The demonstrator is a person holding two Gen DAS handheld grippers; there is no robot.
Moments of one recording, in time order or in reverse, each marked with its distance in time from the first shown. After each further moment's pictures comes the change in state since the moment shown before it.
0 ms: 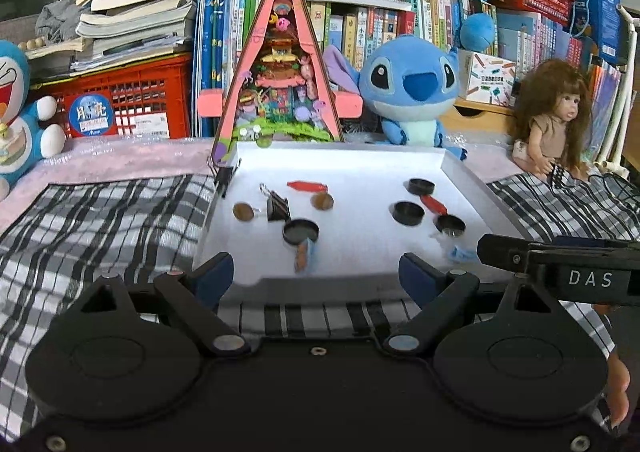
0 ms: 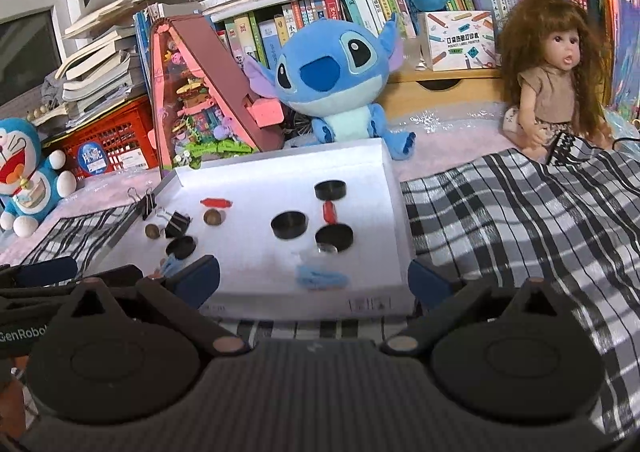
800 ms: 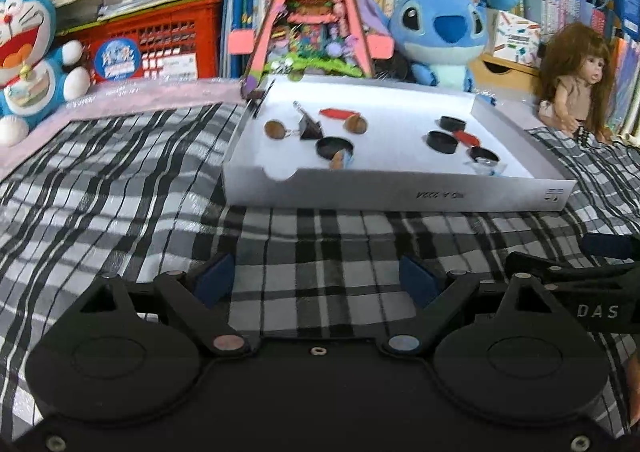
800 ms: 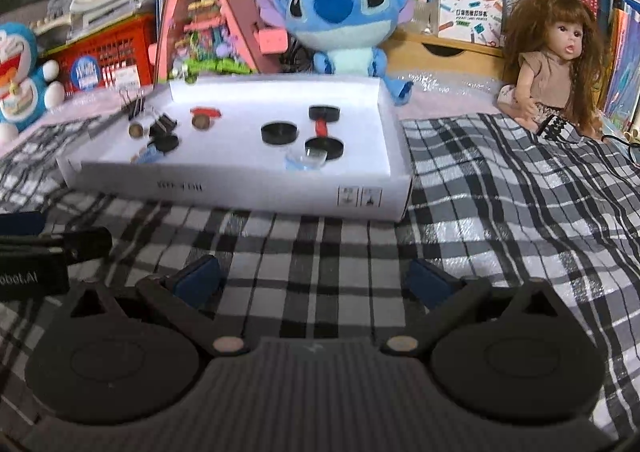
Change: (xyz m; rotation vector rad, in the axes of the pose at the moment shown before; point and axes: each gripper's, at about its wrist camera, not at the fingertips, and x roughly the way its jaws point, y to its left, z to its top) left arm 0.010 0.016 -0.052 -0.040 0.084 0.071; right arm 0.005 0.010 -0.056 -0.159 0.089 -0.084
